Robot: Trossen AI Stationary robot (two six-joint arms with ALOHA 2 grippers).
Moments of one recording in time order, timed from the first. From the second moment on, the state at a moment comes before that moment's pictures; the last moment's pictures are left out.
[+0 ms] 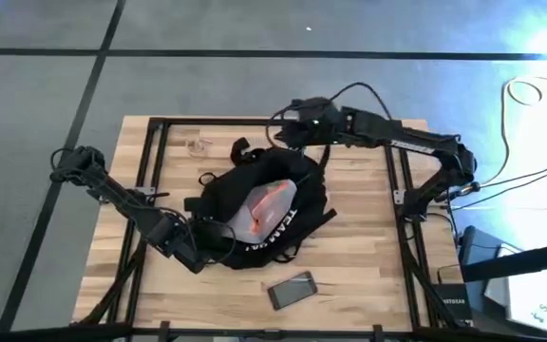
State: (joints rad) left arm -0.61 1.44 1.10 -1.06 -0.61 -0.56; right arm -0.24 1.58 1.60 -0.61 0.03 -0.47
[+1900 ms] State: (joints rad) left arm -0.59 1.42 1.22 -1.08 -0.66 -0.61; right arm 0.15 1.75 1.36 -0.68 0.06 -0.48
